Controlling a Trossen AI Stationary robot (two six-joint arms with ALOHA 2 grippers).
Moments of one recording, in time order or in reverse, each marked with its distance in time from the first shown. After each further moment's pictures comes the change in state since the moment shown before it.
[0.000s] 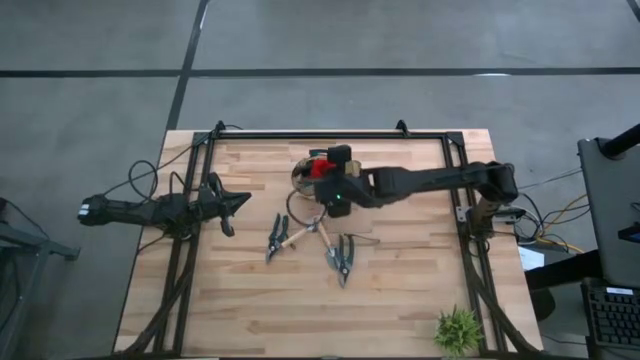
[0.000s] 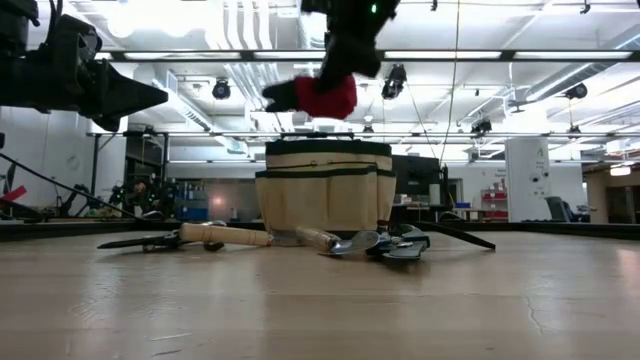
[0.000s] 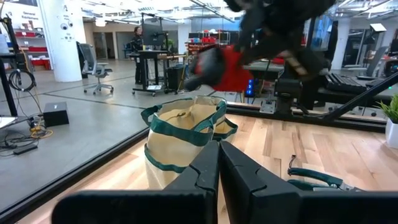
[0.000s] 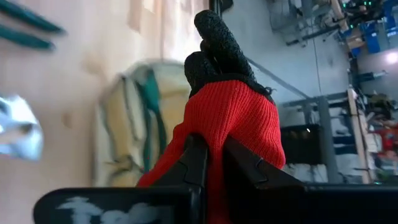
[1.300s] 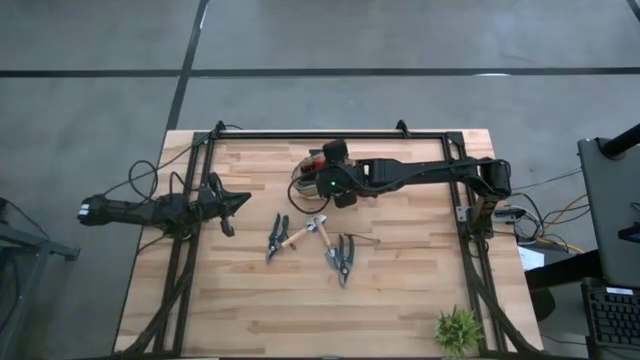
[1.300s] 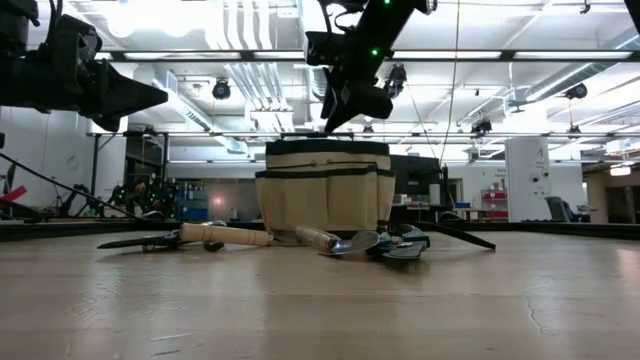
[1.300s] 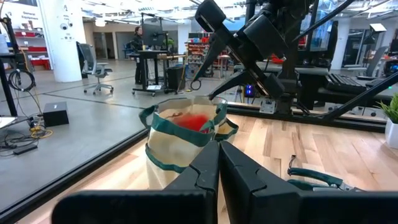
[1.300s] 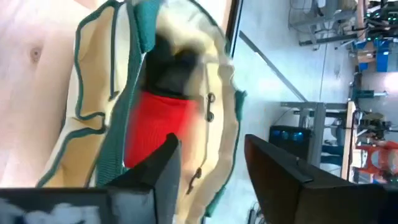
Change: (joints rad) left arm 0.000 0.000 0.000 0.000 0.000 0.000; right arm -0.095 0.034 -0.064 0.036 -0.055 -0.212
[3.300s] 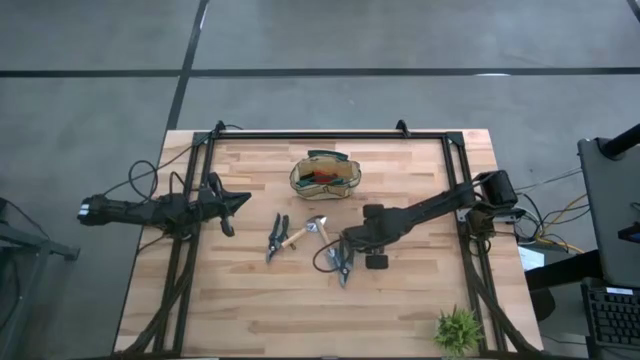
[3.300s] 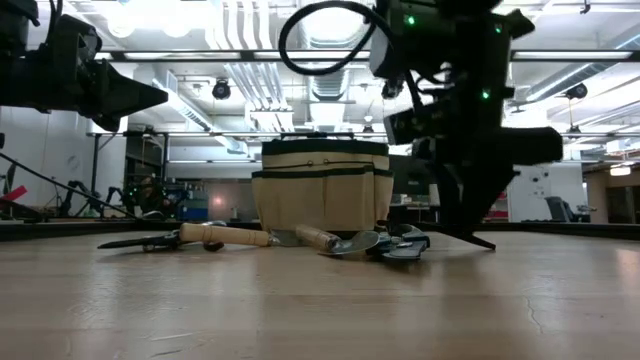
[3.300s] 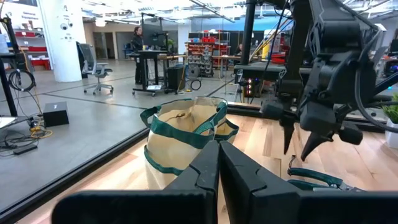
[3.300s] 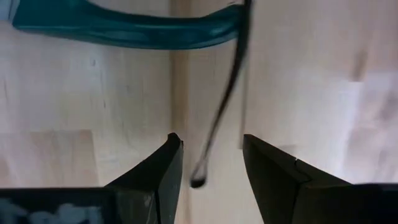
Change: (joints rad) left arm 0.000 0.000 0.000 0.000 0.000 0.000; right arm 0.264 -0.002 -0.385 -0.218 -0.389 0.853
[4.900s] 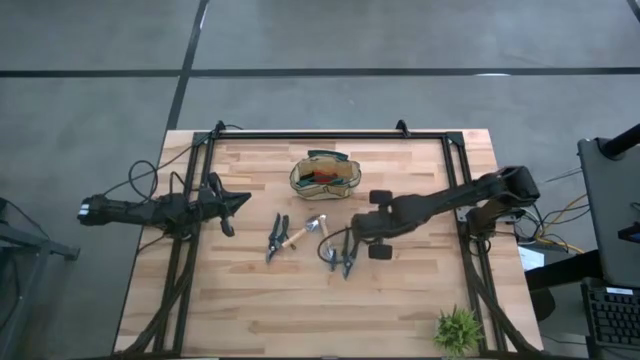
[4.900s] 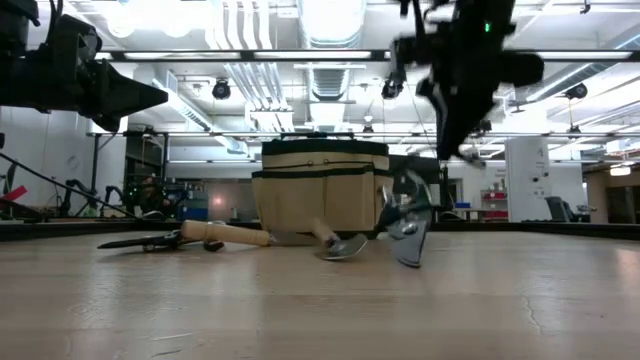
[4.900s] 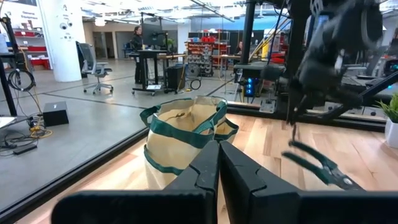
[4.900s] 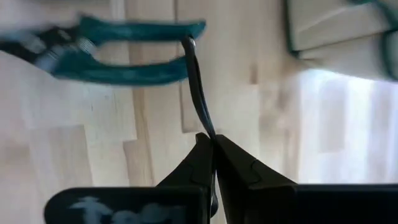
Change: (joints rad) left arm 0.000 0.002 0.000 0.000 0.000 0.000; right arm -0.003 -0.187 0.094 -0.169 0.116 0.026
